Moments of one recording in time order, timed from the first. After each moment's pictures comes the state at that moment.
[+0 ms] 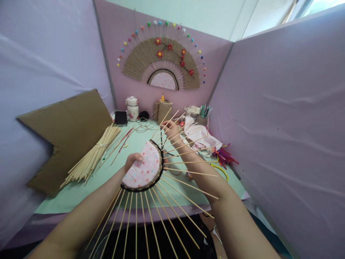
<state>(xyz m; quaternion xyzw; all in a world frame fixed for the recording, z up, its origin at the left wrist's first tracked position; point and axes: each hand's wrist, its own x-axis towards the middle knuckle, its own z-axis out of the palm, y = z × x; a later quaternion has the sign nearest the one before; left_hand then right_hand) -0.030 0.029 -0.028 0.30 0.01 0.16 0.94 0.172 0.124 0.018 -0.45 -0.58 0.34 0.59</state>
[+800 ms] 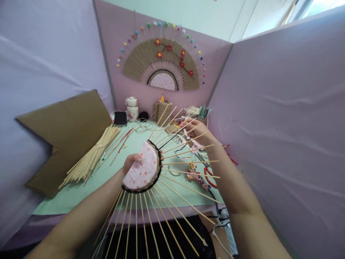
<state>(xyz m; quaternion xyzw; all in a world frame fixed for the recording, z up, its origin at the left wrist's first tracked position) -0.024 0.021 -0.022 0.32 0.00 0.20 0.93 0.258 0.052 0.094 -0.46 -0.54 0.47 0.53</state>
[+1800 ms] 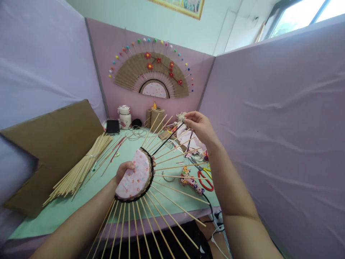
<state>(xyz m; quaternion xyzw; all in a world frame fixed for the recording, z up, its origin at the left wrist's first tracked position) -0.025 0.022 -0.017 0.29 -0.01 0.17 0.94 0.272 0.022 0.143 -0.43 -0.58 0.32 0.61</state>
